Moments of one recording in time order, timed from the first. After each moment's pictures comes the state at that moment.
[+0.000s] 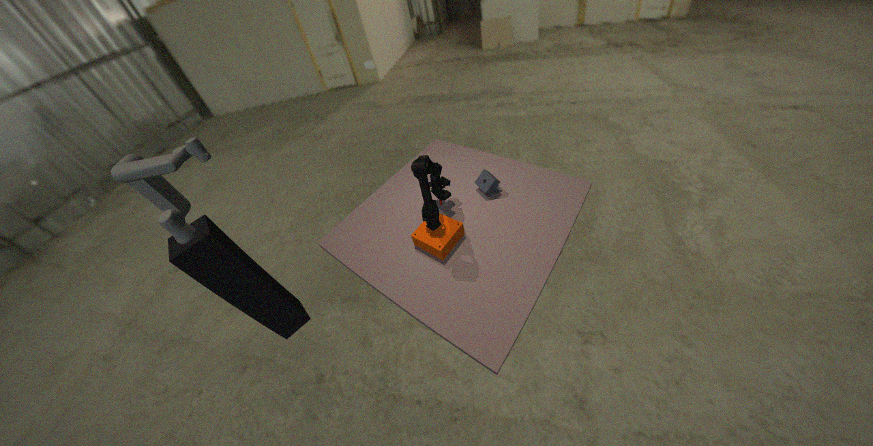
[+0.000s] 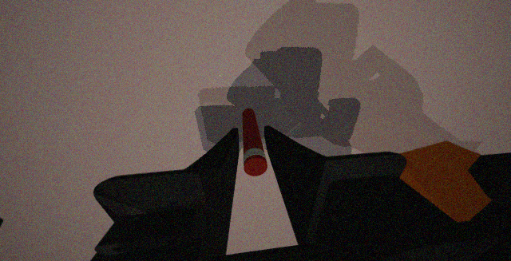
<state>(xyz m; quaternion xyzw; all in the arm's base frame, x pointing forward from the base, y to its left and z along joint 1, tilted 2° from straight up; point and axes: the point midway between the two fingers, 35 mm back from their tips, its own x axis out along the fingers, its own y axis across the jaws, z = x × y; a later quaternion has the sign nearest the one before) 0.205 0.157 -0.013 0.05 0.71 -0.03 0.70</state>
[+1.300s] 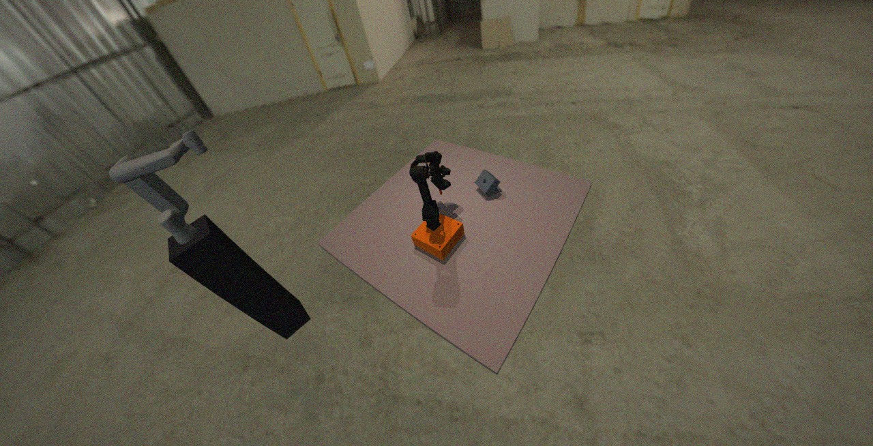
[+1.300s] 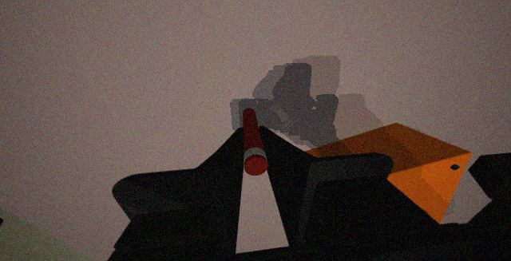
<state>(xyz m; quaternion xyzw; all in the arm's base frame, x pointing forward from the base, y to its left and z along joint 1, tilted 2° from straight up) 0.221 0.153 0.066 0.07 0.69 -0.04 0.72</state>
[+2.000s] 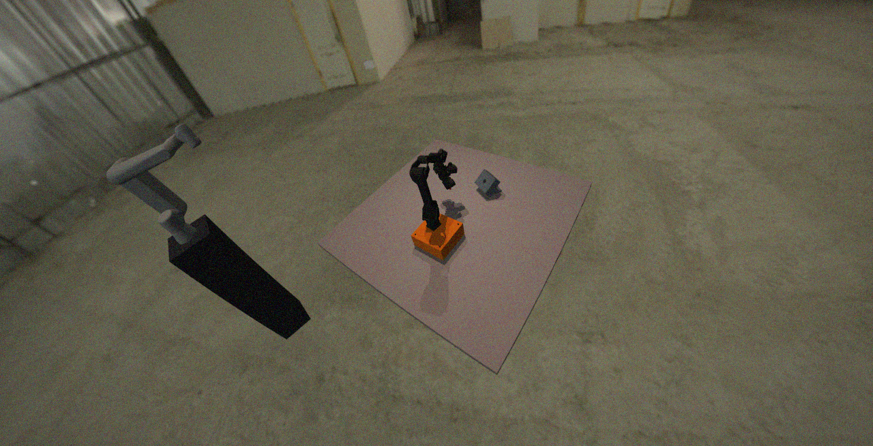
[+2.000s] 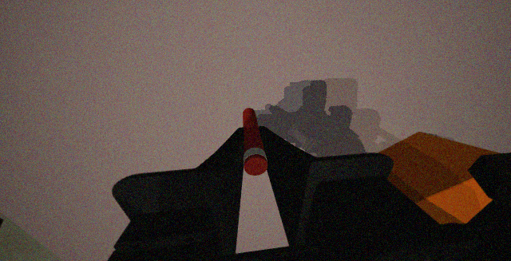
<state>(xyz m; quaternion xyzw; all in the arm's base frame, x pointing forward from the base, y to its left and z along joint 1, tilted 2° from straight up) 0.268 0.130 0.072 0.16 0.61 -0.12 0.77</state>
